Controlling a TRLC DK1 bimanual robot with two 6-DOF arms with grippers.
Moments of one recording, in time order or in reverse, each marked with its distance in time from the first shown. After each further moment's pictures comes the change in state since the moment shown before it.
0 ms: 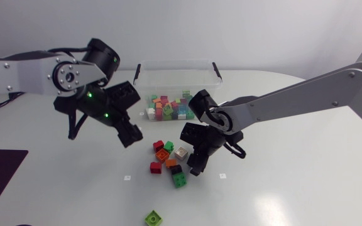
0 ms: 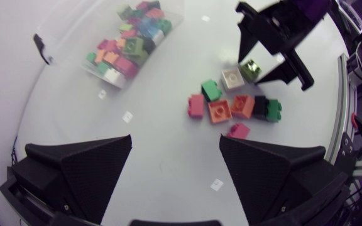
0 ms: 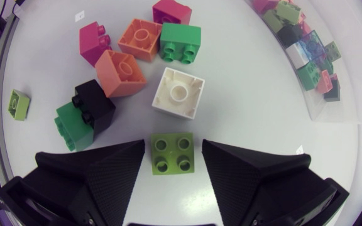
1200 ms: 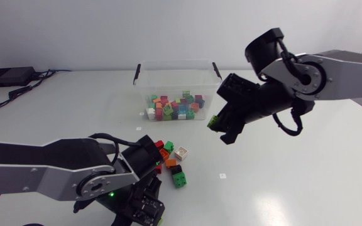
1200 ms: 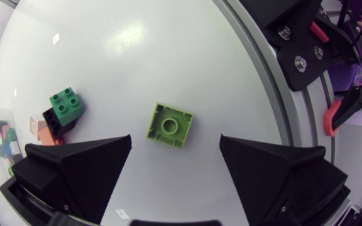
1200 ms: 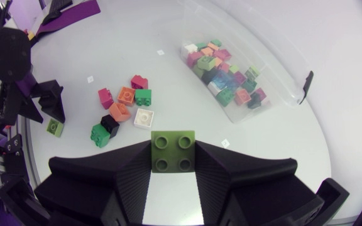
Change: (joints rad) left arm -0.462 -0.050 -0.391 0.033 0.057 0.593; right arm -0.174 -0.463 -0.032 -0.139 -0.126 -0.008
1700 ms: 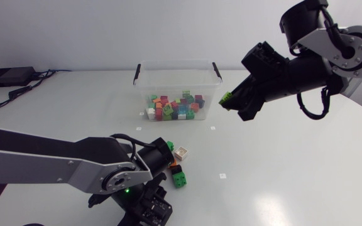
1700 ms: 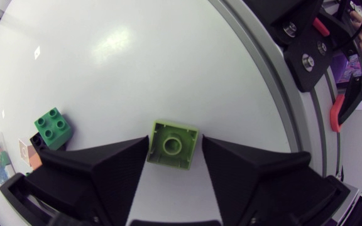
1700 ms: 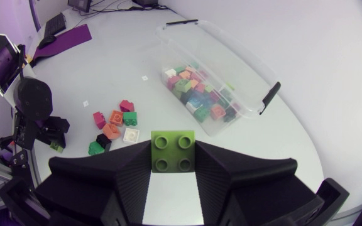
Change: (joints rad) left arm -0.008 0.122 0.062 0.000 0.031 0.084; right arm -0.109 -0.076 0.086 -0.040 -0.091 0.001
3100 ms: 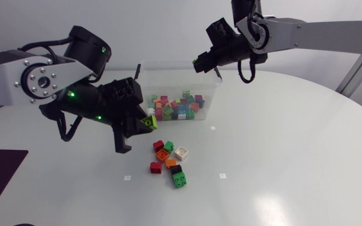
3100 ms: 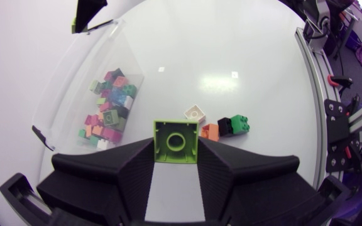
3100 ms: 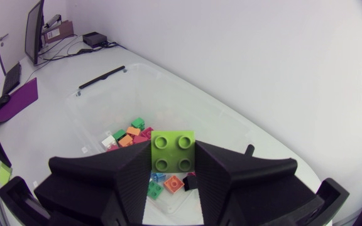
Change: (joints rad) left arm 0.426 -0.223 0.278 0.066 0.124 -0.399; right arm 0.017 0.565 0.506 0.317 0.096 0.258
